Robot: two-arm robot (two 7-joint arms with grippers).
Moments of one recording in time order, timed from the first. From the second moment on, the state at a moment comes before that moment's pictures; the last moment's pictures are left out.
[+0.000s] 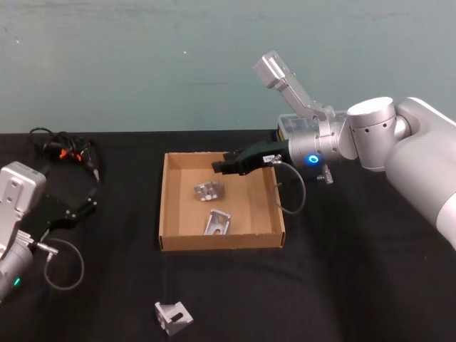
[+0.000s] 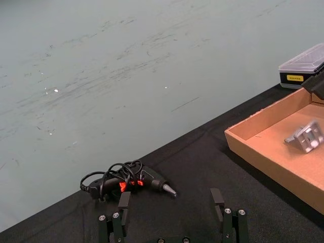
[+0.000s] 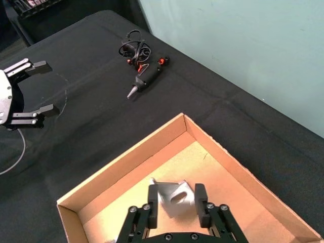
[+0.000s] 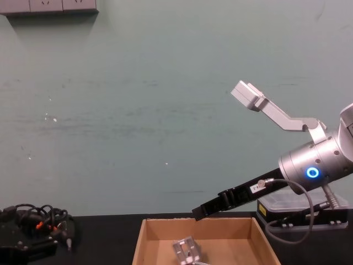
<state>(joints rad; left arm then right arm) -0.20 0.60 0.45 -1.41 -0.25 -0.12 0.03 1.01 0.19 -0.74 -0.60 0.43 0.37 0.82</state>
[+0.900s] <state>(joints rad) -0.20 0.60 0.45 -1.41 -0.25 -0.12 0.03 0.85 0.32 -0.67 -0.89 0.47 0.32 0.83</state>
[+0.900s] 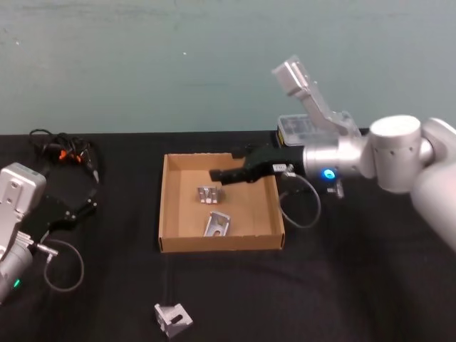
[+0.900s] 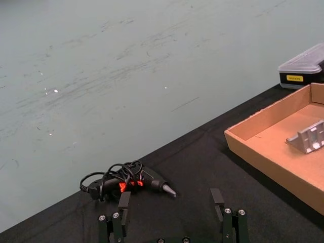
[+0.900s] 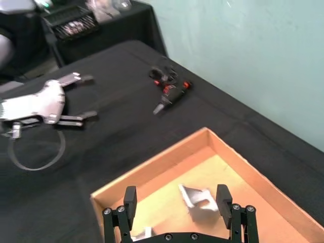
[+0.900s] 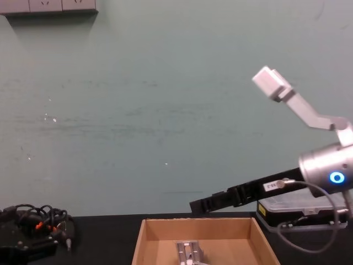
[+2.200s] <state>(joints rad) -0.20 0.60 0.45 -1.41 -0.25 -0.12 0.03 0.56 0.56 -0.80 -1.34 0.47 0.07 0.97</state>
